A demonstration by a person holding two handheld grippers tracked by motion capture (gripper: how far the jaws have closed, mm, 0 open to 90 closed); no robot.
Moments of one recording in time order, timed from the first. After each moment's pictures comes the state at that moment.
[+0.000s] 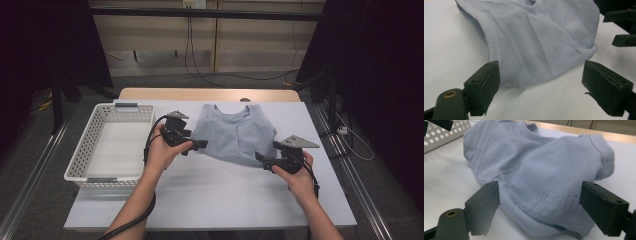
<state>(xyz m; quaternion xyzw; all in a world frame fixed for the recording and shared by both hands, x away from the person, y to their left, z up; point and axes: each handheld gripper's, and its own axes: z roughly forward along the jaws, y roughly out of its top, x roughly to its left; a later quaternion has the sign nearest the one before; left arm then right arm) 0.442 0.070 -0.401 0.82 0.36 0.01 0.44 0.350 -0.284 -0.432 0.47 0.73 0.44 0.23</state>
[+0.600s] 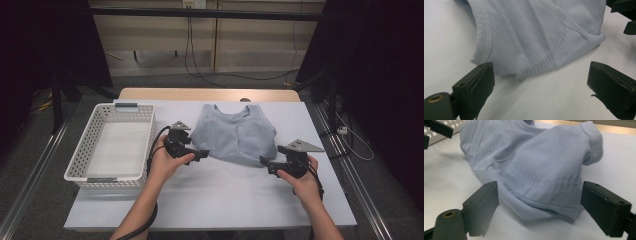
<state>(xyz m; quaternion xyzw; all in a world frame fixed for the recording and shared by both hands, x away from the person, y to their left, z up) 0.430 0.066 -0.430 0.82 0.35 0.02 0.44 0.341 -0.300 -0.440 0.48 0.73 0.44 0.22</state>
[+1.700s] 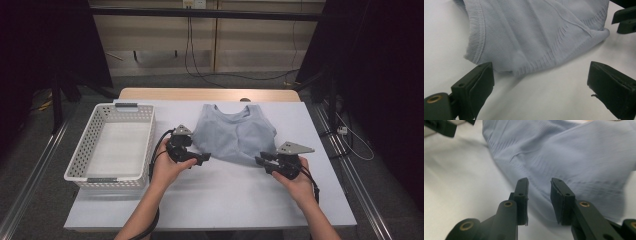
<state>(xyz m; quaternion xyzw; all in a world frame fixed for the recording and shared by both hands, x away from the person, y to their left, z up) 0.420 0.060 -0.436 0.83 0.35 0.04 0.44 0.342 -0.279 -0.444 0.41 0.78 0.43 0.19</state>
